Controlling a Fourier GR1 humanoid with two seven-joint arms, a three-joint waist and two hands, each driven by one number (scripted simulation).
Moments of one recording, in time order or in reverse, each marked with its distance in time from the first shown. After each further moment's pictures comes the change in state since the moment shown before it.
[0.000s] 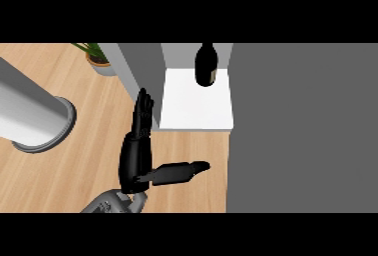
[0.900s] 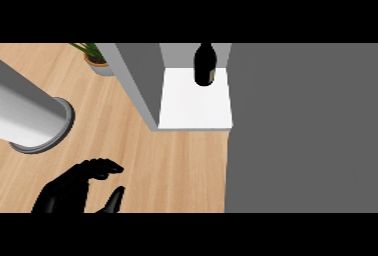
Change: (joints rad) left arm 0.432 0.345 0.126 -0.412 0.160 -0.368 -0.113; right arm 0.024 -0.160 0.013 0.003 0.027 0.178 -0.017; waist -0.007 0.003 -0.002
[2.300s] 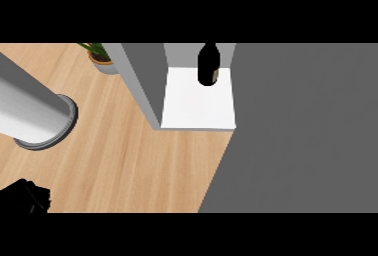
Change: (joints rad) left arm 0.261 0.122 0.322 -0.021 0.145 -0.379 -0.095; right arm -0.526 0.244 0.444 0.030 0.004 -0.222 0.363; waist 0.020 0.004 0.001
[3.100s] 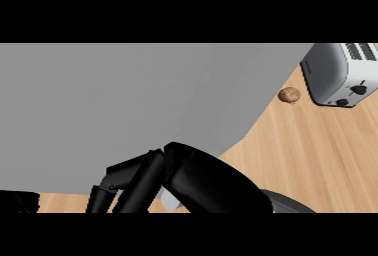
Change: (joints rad) left arm 0.043 -0.052 0.099 0.002 -0.016 -0.115 0.035; right arm -0.601 0.189 0.021 0.369 -0.022 -0.366 0.061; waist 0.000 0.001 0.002
